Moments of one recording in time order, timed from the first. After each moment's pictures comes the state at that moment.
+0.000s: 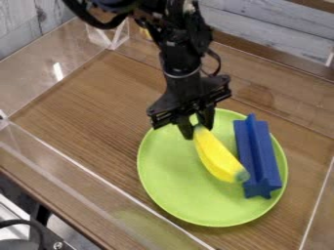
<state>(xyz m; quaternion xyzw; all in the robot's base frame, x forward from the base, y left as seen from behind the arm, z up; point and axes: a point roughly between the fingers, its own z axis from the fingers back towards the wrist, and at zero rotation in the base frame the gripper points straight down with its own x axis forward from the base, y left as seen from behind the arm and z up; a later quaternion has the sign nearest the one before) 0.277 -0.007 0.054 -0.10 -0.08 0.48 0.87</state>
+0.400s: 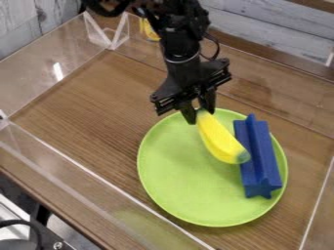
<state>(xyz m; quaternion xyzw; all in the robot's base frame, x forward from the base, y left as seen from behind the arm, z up) 0.296 0.000 0.059 -0.12 -0.09 0.49 0.86</state>
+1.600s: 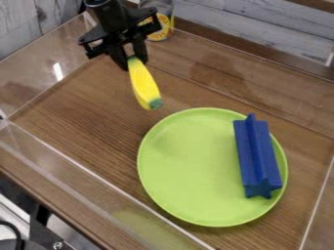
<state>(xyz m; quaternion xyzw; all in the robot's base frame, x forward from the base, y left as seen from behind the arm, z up) 0.298 0.116 0.095 -0.11 -0.15 0.41 0.89</state>
